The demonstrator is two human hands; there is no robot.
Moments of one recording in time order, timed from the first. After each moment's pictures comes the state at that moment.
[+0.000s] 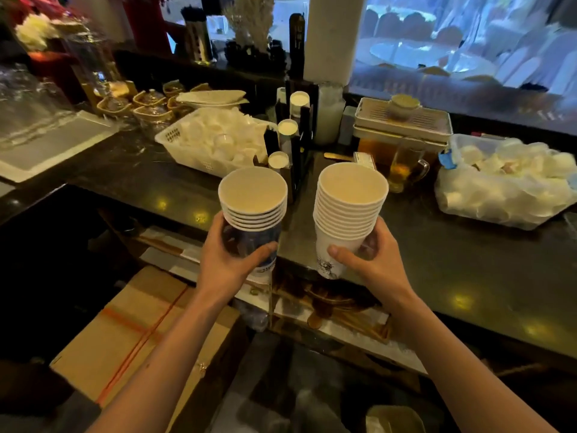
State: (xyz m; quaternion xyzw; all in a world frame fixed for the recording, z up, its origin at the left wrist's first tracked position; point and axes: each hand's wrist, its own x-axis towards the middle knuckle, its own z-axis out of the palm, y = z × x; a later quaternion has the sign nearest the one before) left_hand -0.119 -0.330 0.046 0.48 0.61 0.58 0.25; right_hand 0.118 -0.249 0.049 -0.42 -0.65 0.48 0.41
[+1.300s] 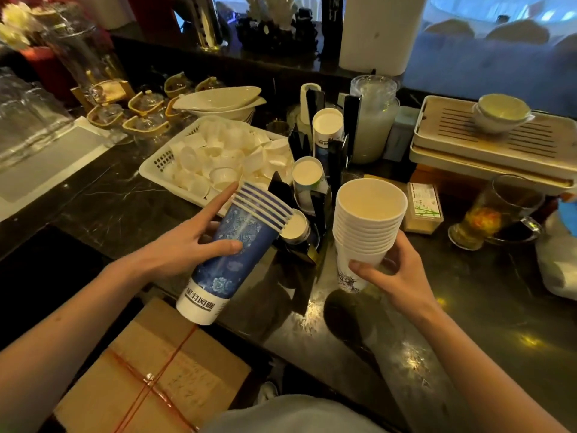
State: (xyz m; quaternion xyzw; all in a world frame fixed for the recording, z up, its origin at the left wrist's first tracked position) left_hand -0.276 -0.076 0.075 0.54 0.65 0.27 0.47; right_hand 0.056 0.022 -0.006 -0.40 -0.66 0.53 0.35
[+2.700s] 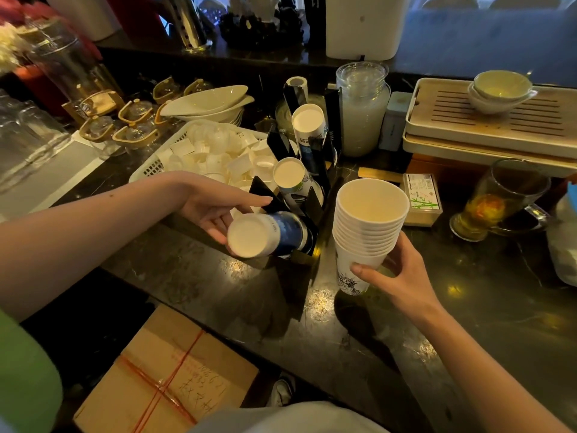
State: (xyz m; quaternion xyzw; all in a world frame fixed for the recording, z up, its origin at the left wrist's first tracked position) left_hand -0.242 0.042 0.118 0.34 0.73 -0.02 0.59; right_hand 0.075 0.040 -0.026 -0.42 -0.64 0.54 0.35
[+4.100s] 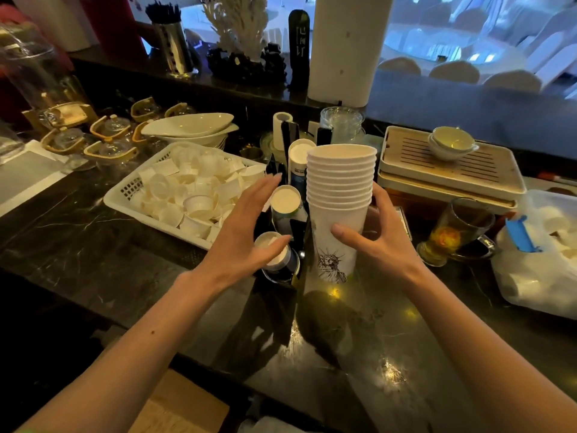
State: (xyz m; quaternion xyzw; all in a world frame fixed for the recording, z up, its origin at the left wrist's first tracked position) left_hand -0.211 -0.001 0.059 0.71 0.55 0.42 0.13; right_hand 0.032 0.071 0.067 -0.39 -0.71 0.46 0.36
